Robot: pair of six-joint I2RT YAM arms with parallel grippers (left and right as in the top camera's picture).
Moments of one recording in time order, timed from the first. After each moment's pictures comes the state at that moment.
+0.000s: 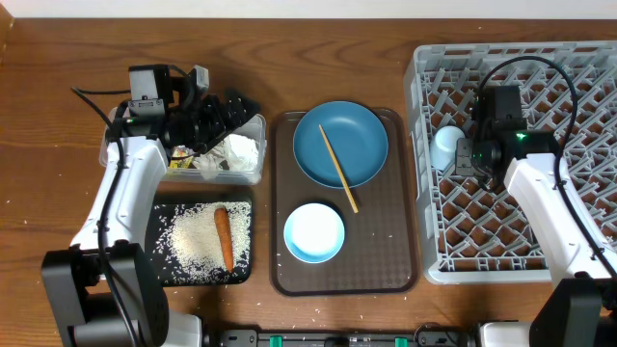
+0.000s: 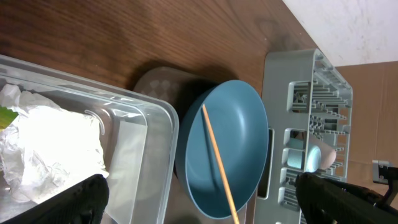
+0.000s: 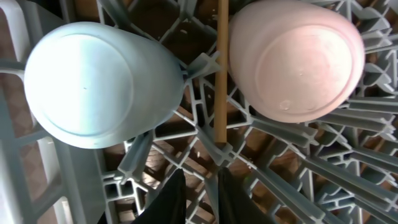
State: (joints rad) left arm 0.09 1.64 1.19 -0.53 0.71 -0.47; right arm 0.06 1.55 1.12 -0.80 0.20 0.14
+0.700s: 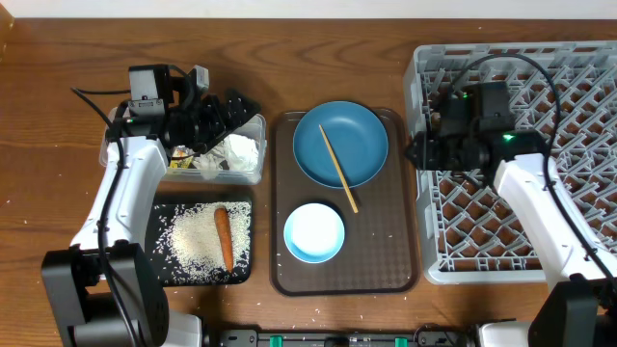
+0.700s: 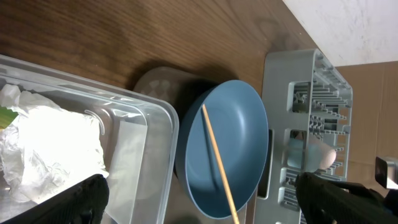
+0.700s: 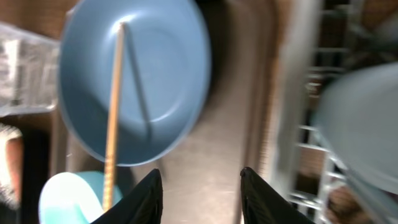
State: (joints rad) left arm 0.09 1.64 1.19 -0.53 0.71 -0.47; right arm 0.13 1.55 1.12 -0.68 -0.39 0.16
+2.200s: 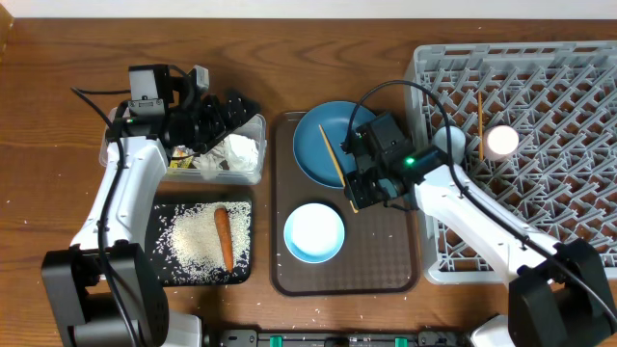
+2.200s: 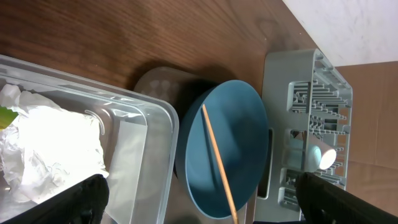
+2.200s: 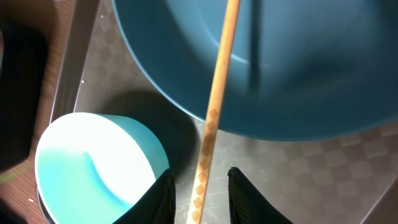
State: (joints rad) left arm 0.09 1.64 1.19 -0.53 0.71 -0.47; right arm 0.55 1.65 1.11 -0.68 -0.24 0.21
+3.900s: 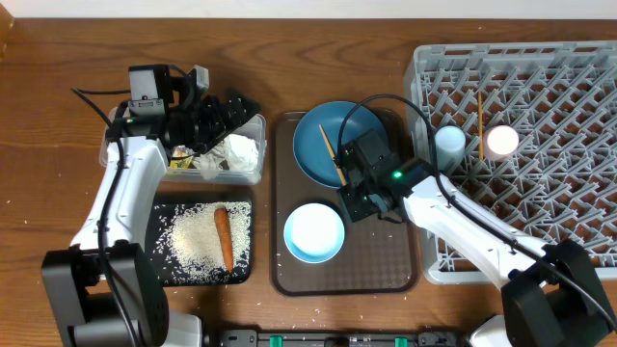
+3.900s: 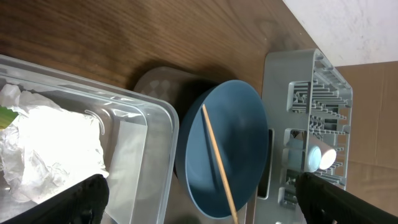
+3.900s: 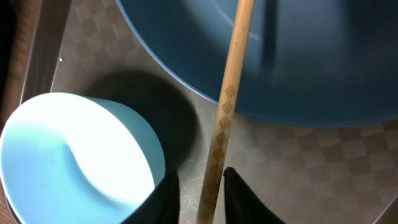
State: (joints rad) left arm 0.09 1.64 1.19 -0.53 0.71 -0.47; right arm 0.62 1.65 1.05 -0.65 -0.16 0.23
